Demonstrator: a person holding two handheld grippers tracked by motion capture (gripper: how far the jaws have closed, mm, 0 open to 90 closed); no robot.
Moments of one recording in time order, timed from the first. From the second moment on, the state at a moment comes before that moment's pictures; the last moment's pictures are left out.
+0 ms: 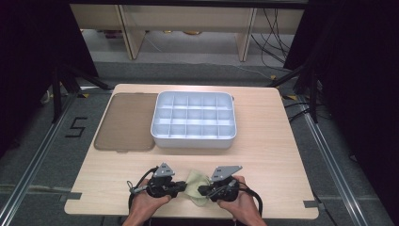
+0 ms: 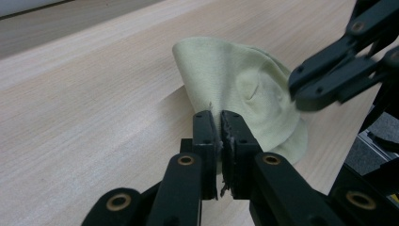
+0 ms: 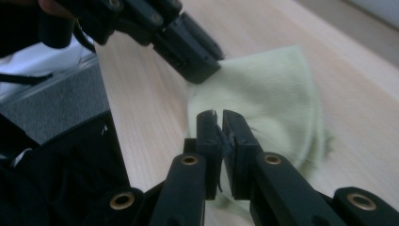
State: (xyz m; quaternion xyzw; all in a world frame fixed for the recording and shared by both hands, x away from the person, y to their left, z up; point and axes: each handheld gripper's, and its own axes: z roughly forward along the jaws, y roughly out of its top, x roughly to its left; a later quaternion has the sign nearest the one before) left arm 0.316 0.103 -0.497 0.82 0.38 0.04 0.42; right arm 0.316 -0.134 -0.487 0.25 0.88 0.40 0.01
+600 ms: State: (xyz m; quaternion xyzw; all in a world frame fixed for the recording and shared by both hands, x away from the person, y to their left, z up) left arm 0.311 0.105 -0.490 0.82 0.37 0.04 0.43; right arm 0.330 -0.123 -0.494 0.24 0.88 0.40 0.02
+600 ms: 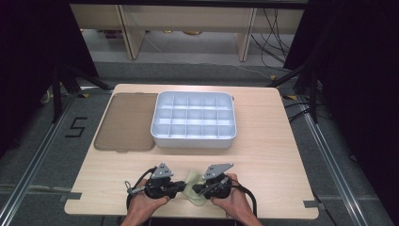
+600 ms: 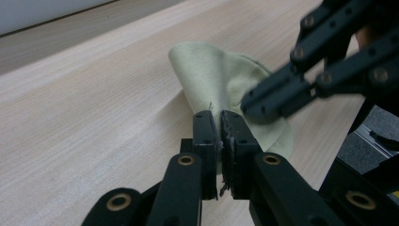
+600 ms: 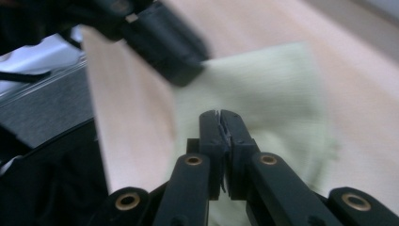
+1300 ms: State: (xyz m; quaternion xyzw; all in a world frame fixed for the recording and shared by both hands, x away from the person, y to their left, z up) left arm 0.307 0.102 -0.487 0.83 0.35 0.06 0.43; right arm 0.362 -0.142 -0.486 0.29 0.87 0.40 0.06
